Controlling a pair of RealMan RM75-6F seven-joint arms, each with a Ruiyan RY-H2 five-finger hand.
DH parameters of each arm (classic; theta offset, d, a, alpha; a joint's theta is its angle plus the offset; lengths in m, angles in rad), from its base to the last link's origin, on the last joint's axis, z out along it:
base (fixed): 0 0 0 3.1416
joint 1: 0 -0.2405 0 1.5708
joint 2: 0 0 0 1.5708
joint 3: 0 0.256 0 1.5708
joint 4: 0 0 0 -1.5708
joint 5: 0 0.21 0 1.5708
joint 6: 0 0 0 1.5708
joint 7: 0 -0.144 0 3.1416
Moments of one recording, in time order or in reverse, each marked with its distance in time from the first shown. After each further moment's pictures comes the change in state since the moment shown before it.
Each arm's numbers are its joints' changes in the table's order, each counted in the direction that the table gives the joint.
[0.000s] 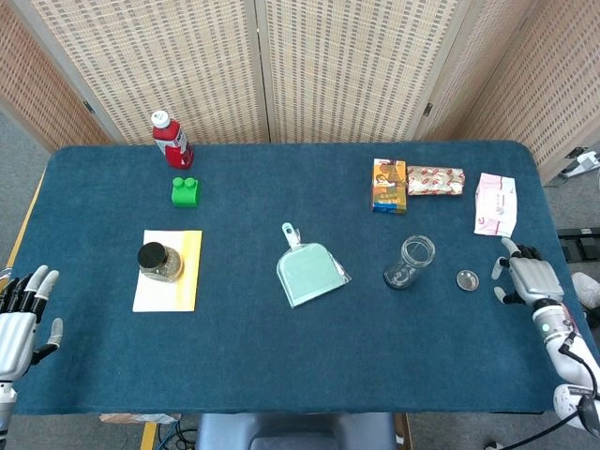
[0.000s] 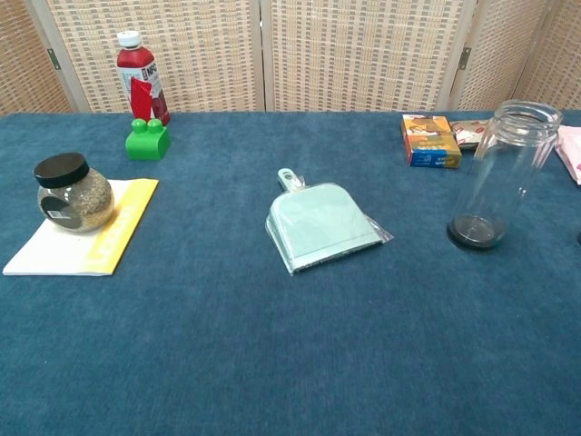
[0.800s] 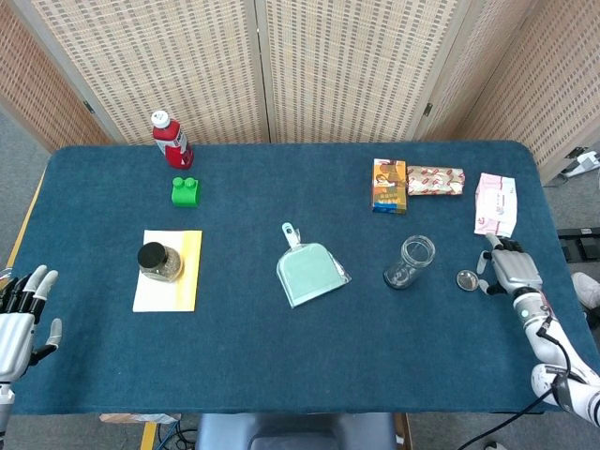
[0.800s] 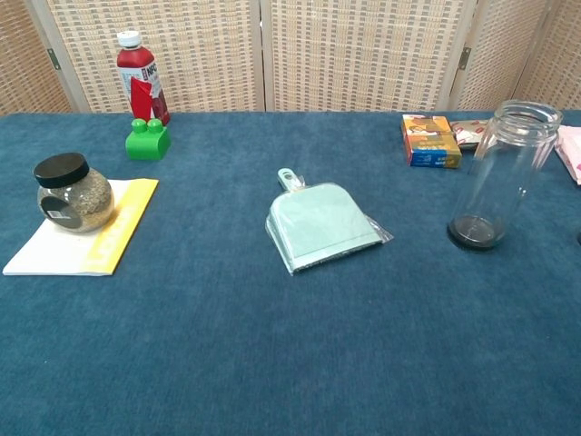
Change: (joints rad) left arm -0.003 0.008 0.003 0.000 0.014 -0.008 0.021; right arm -0.075 -0.117 0.014 -0.148 0.026 0.086 -0.006
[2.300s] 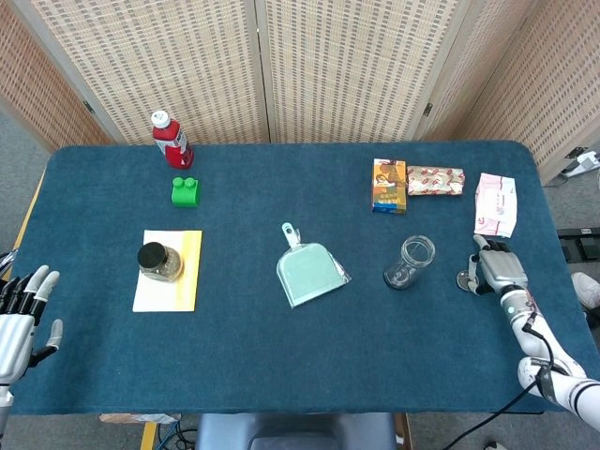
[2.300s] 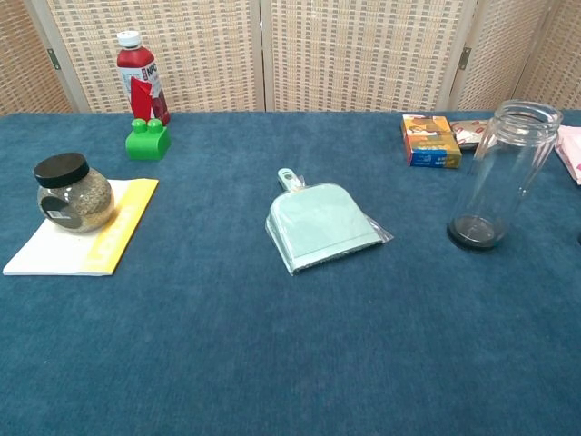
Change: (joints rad) left arm -0.002 0.001 0.007 -0.021 0.040 -0.023 0.038; right arm -0.035 -0.078 -0.007 -0.100 -0.012 0.050 -0.010
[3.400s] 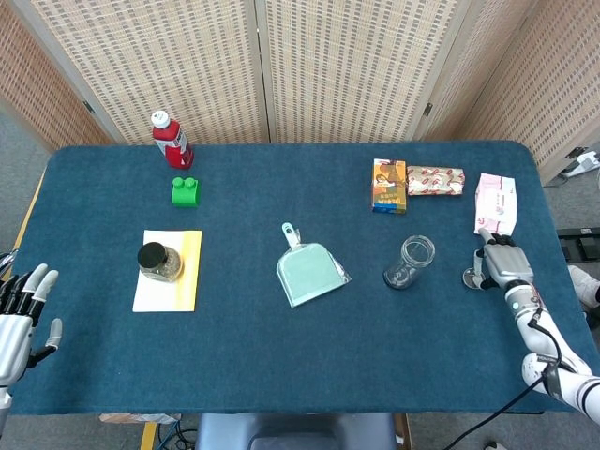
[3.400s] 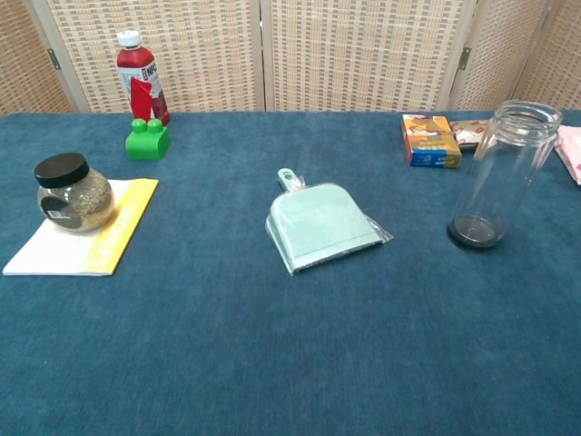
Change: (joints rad) left arm -0.004 -0.008 -0.002 -0.022 0.032 -0.040 0.017; right arm -0.010 0.053 0.007 0.065 0.053 -0.020 0.070
